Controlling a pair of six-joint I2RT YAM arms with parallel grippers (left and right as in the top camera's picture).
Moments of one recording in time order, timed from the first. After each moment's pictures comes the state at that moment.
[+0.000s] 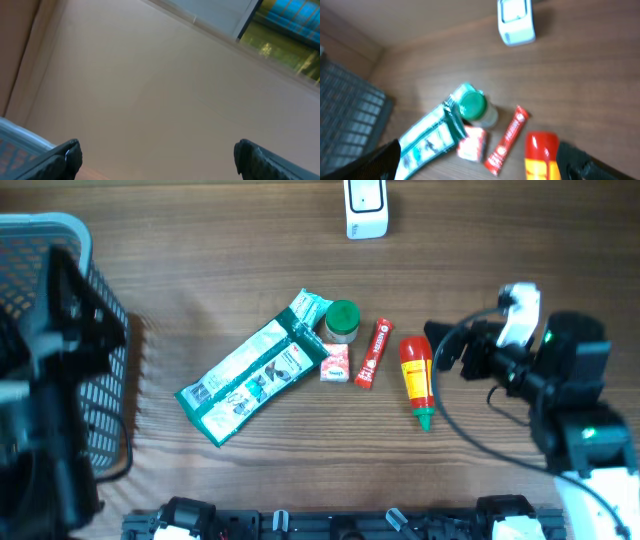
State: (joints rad) left arm -0.24 0.70 1.36 -0.40 -0.45 -0.38; right arm 0.05 0.93 0.97 -0.64 -0.45 0.28
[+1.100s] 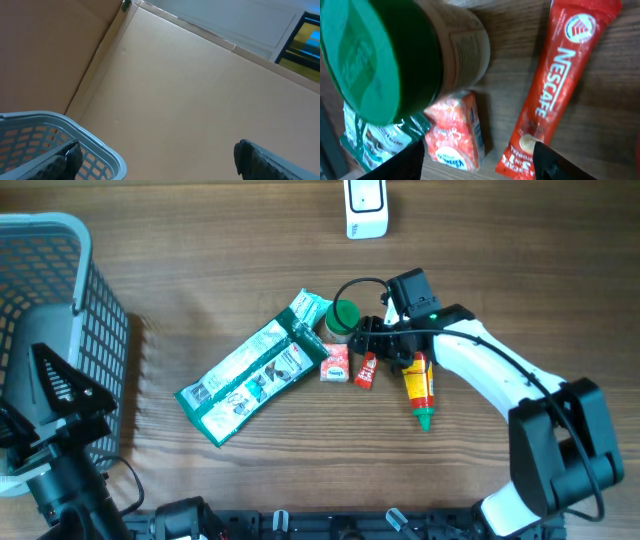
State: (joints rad) left arm 0.24 0.34 0.92 -0.24 -0.22 -0.47; right arm 0.39 1.76 1.07 -0.49 -0.36 0.64
